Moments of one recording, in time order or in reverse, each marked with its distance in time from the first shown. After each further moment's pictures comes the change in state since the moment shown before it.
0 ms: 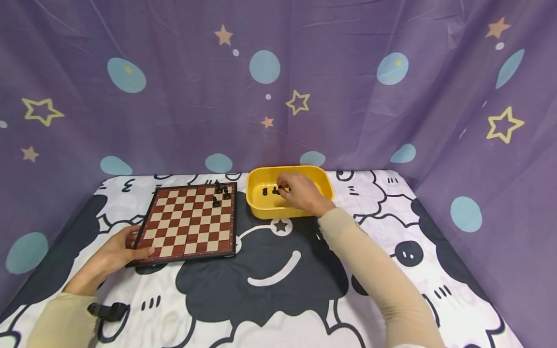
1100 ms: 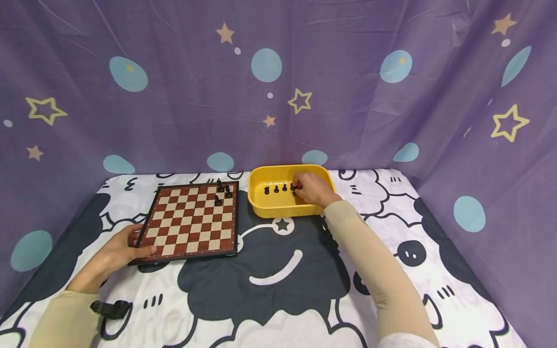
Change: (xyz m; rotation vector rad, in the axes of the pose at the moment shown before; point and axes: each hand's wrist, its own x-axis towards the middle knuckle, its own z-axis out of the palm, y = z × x) left_hand 0.000 0.002 0.000 0.020 -0.002 -0.027; right_hand 0.007 0.053 0.009 -0.030 -0.143 0.167
